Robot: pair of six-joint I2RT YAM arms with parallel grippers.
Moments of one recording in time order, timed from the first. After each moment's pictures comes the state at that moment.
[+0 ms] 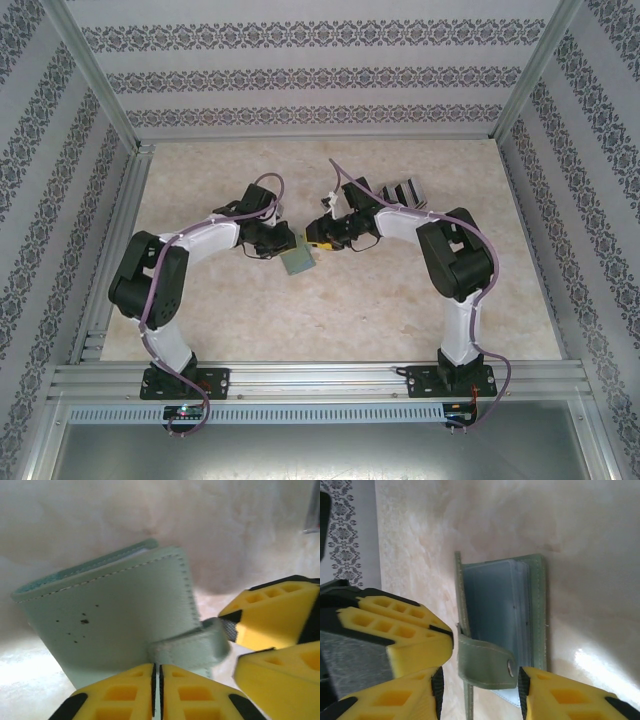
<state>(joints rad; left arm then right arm) -0.39 1.77 1.08 -0.39 0.44 -0.69 0.46 2.00 1.23 -0.21 -0.83 0.58</state>
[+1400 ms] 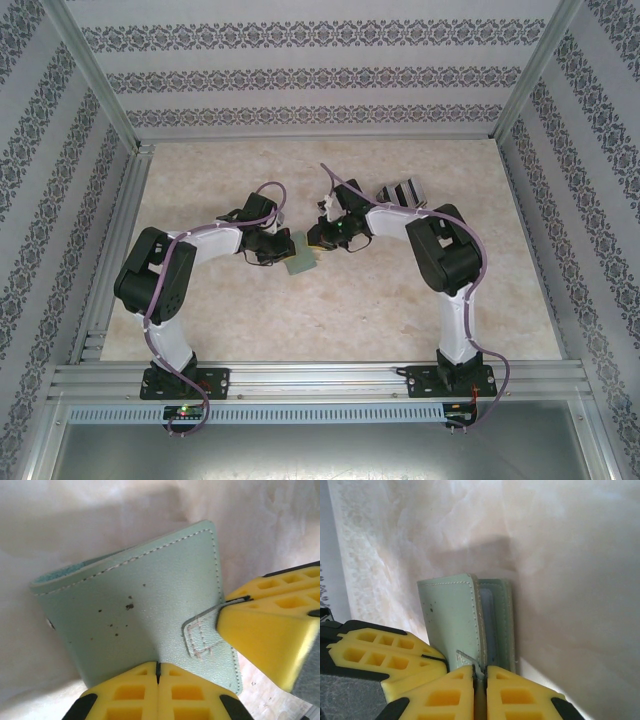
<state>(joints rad) -0.39 1.80 1.01 -0.29 0.45 -0.69 0.49 2.07 1.31 -0.30 -0.70 0.56</state>
